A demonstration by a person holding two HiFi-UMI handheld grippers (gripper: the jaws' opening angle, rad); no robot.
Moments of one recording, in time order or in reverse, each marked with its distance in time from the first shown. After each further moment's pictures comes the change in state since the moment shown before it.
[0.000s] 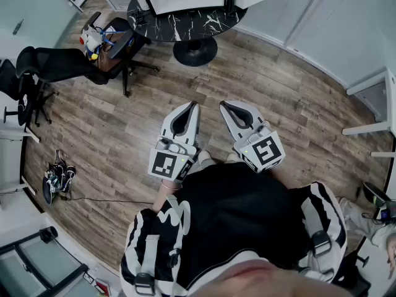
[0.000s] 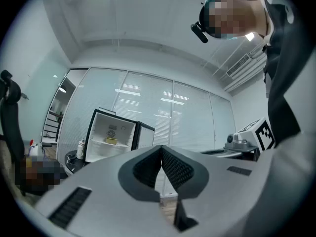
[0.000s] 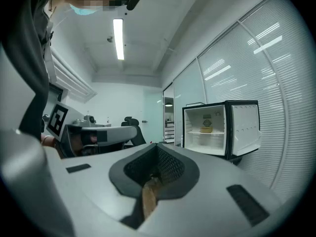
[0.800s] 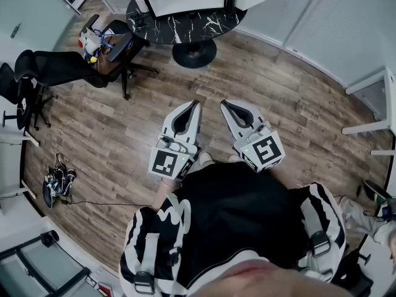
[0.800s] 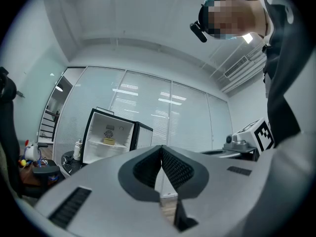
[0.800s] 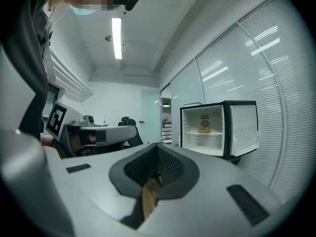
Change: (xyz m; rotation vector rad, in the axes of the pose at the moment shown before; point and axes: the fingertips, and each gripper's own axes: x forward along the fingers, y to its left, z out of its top) left arm 0.006 0.013 0.001 0.001 -0.001 -0.041; right arm 0.015 -0.003 -0.002 0.008 -0.007 -0.031
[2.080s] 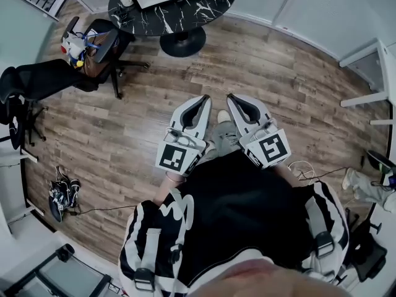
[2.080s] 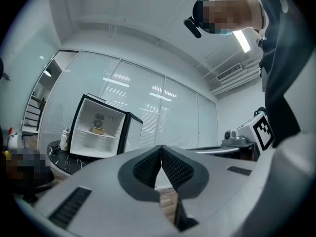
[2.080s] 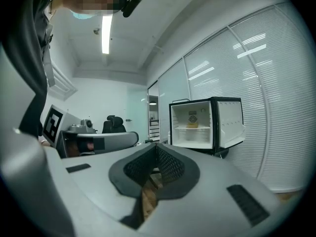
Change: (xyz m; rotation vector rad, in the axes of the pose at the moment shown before) left arm -0.002 0.020 -0.031 -0.057 0.068 -0.166; right arm 0.019 0.010 -0.019 0.040 0.019 -0.178
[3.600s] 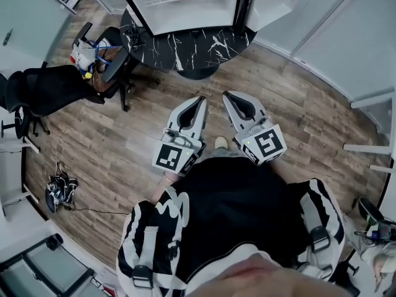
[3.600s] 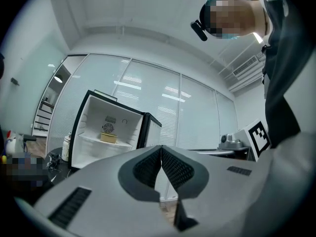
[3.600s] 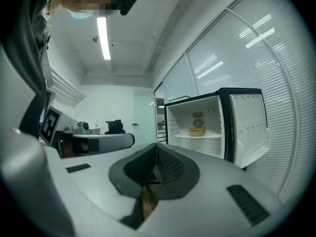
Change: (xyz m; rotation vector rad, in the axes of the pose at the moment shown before) left arm 0.158 0.135 0.027 -0.001 -0.081 0.147; right arm 0.169 -0.145 0.035 0.019 -0.035 0.161
